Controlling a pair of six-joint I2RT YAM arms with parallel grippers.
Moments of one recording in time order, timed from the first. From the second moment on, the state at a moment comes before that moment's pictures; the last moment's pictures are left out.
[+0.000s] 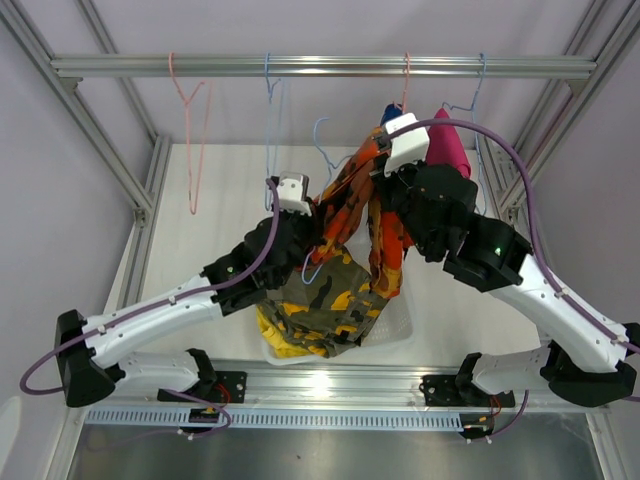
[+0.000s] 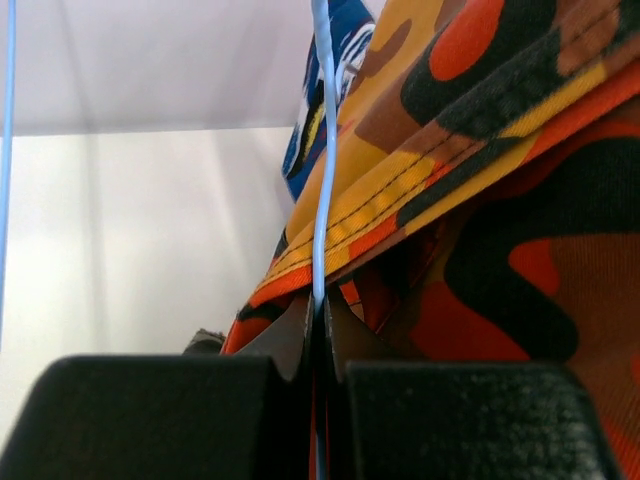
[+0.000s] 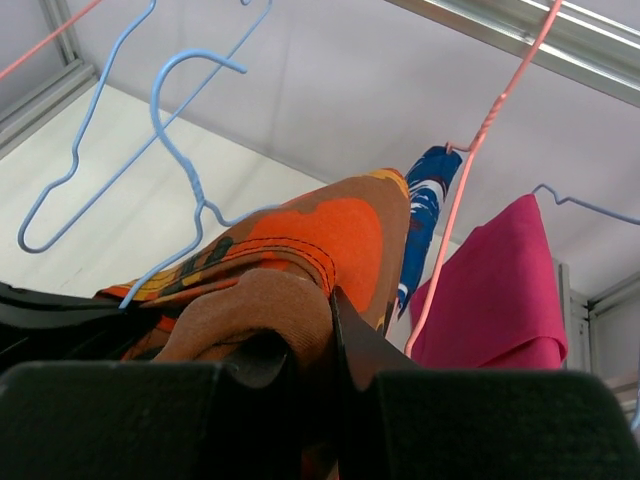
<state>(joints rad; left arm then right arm) -1.02 1.17 1.06 0.02 -0.65 -0.29 1.02 1.25 1.69 -0.50 0.69 -0.15</state>
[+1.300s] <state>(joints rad) -1.05 1.05 0.96 -0.54 -0.70 -0.60 1.03 1.05 1.81 -0.56 0.75 -0.10</state>
